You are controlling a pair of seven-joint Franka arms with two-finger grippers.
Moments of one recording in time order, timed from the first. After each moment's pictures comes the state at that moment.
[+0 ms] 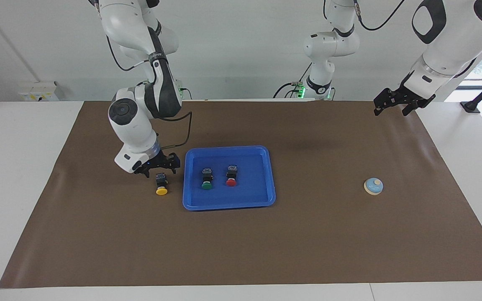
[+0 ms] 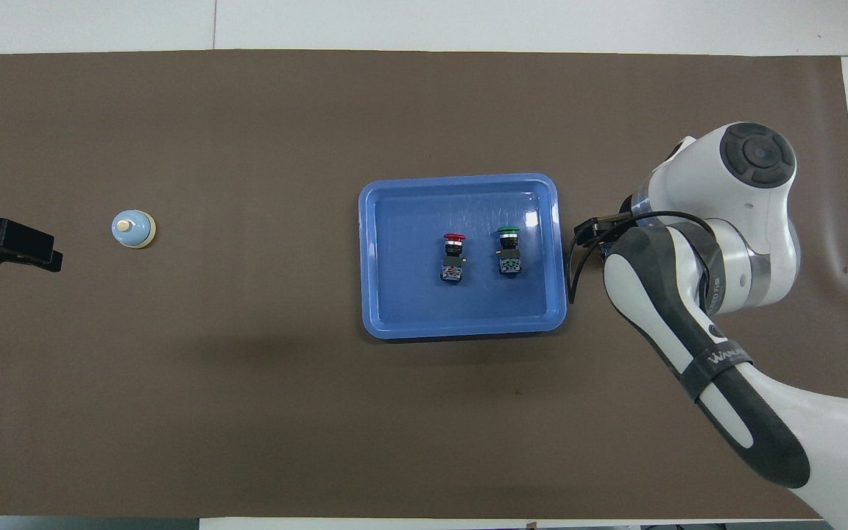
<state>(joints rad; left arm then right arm) 0.03 -0.02 -0.04 -1.64 -0.03 1.49 0.06 0.14 0.24 0.03 -1.98 0.04 2.18 0.02</state>
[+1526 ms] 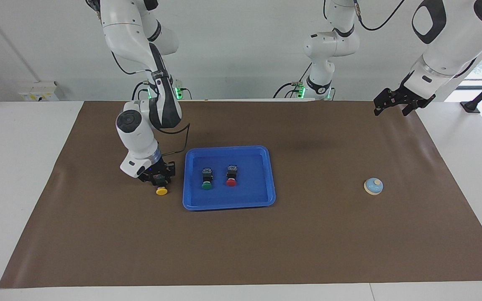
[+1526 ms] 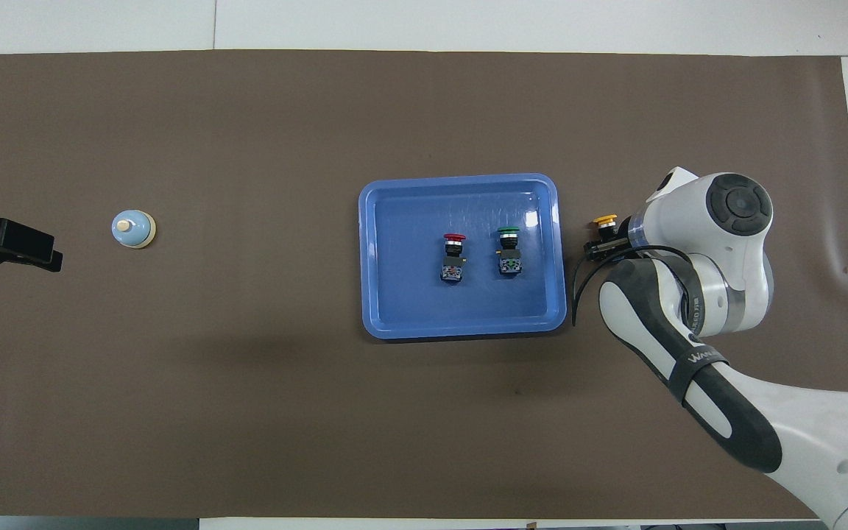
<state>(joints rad) 0.03 -0.02 -0.04 -1.64 -0.03 1.49 0.06 0.10 0.28 0.03 -2.11 0.03 2.41 -0.07</state>
